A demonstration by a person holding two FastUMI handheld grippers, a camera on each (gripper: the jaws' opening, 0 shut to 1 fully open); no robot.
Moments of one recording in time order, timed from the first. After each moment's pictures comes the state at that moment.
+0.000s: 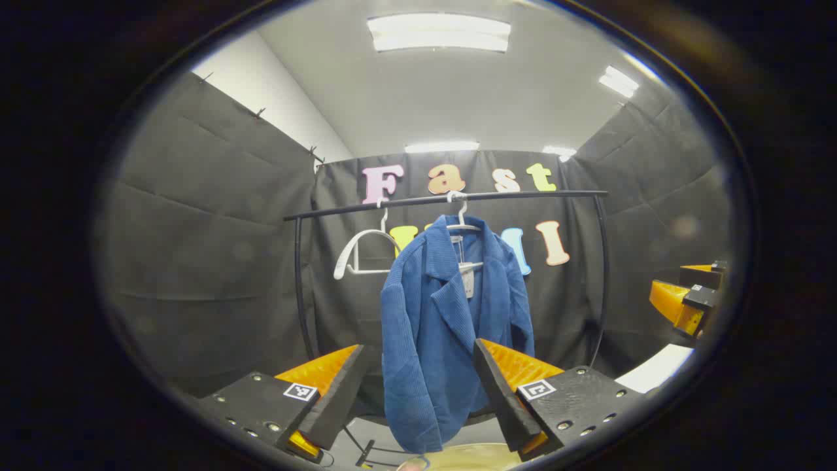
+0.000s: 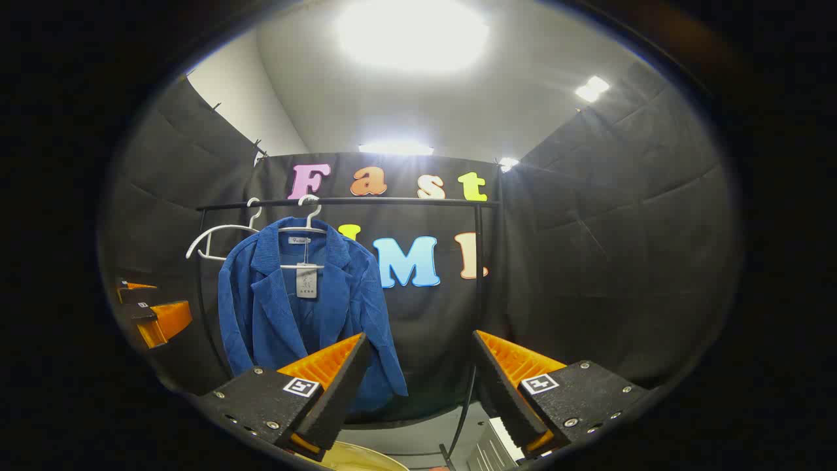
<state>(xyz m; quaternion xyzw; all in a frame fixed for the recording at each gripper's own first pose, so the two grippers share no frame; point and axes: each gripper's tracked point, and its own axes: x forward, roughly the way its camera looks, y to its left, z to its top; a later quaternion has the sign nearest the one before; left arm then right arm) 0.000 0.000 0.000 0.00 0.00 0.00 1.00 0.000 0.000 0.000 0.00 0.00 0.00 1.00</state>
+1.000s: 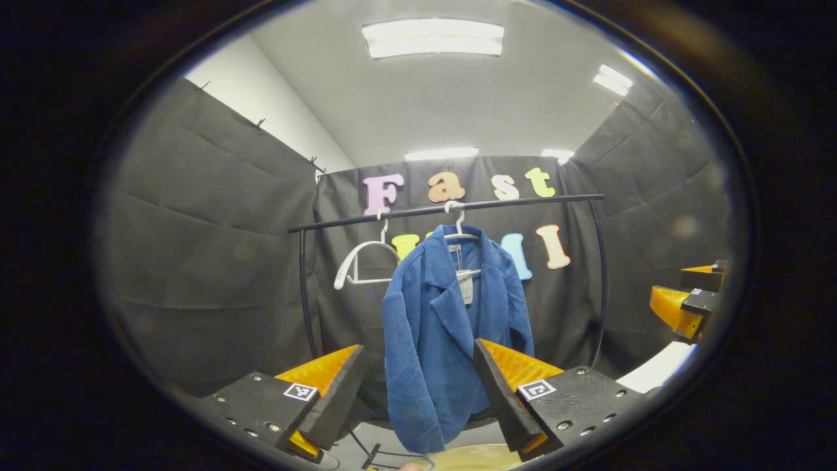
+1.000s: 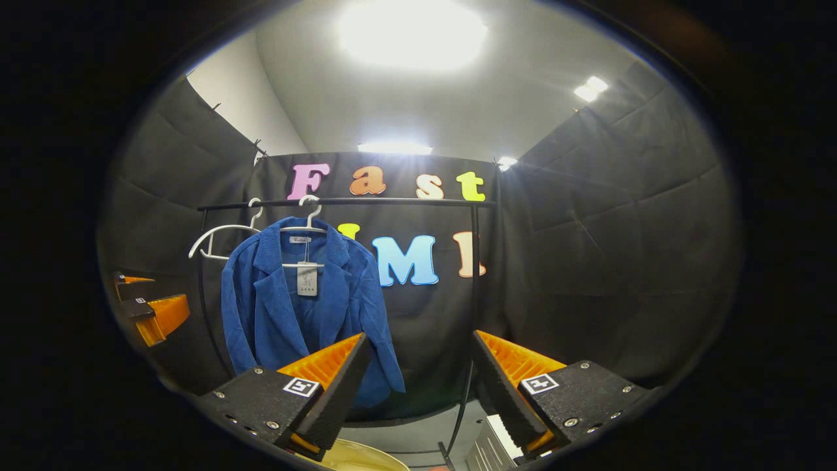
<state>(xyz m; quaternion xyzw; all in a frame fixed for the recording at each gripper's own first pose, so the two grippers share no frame) -0.018 0.001 0.013 0.02 -0.02 0.00 1.00 -0.011 -0.002 0.007 0.00 0.00 0.00 1.00</state>
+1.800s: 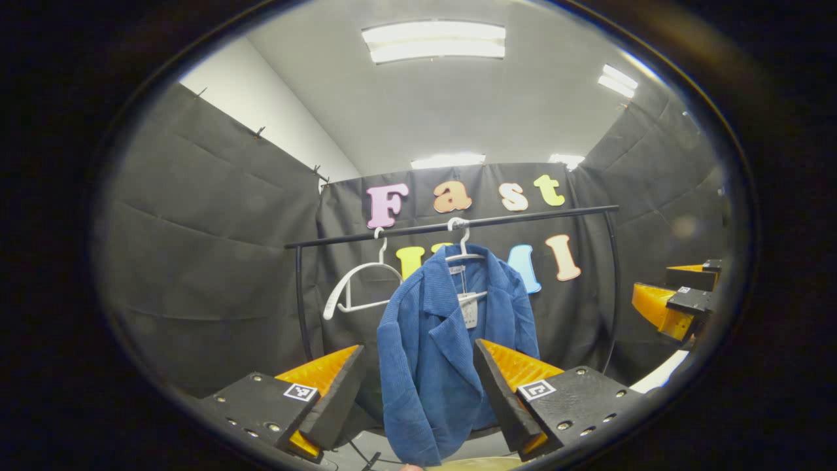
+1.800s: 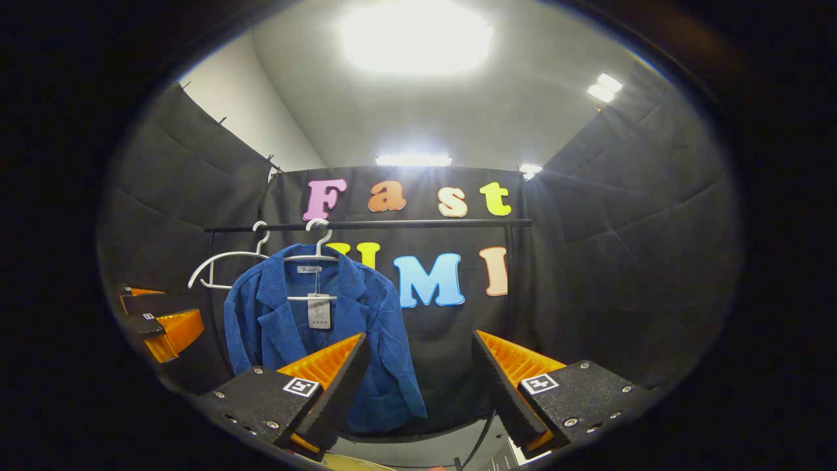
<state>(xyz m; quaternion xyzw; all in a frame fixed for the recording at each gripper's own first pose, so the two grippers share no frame) 0.044 -0.016 0.051 0.01 -0.03 0.03 1.00 0.073 0.023 0.053 0.02 -0.04 0.06 1.00</state>
